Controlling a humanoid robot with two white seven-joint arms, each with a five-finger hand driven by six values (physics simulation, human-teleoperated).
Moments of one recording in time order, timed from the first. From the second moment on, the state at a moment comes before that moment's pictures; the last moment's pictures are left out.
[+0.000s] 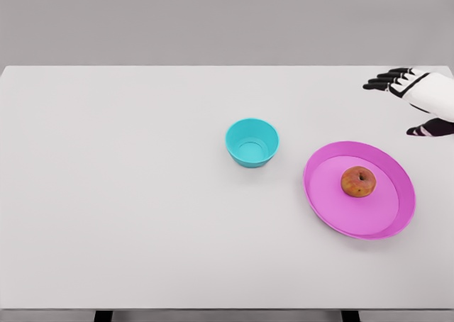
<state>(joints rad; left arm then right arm) 0.05 0.00 -0.25 -0.19 0.22 0.09 -0.12 -0.35 -0.97 0.25 -1.50 0.32 -0.61 0.37</state>
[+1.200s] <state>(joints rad) 0.05 0.00 -0.25 -0.19 0.22 0.09 -0.12 -0.34 -0.94 0.48 -1.53 0.32 -0.61 0.61</state>
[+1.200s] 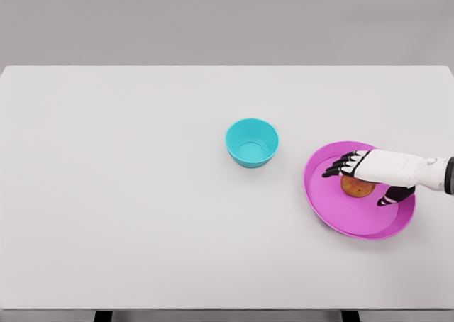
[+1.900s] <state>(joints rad) 0.05 0.00 -0.25 -0.19 0.22 0.09 -0.12 -0.44 -0.93 0.48 -1.53 0.32 -0.61 0.61</state>
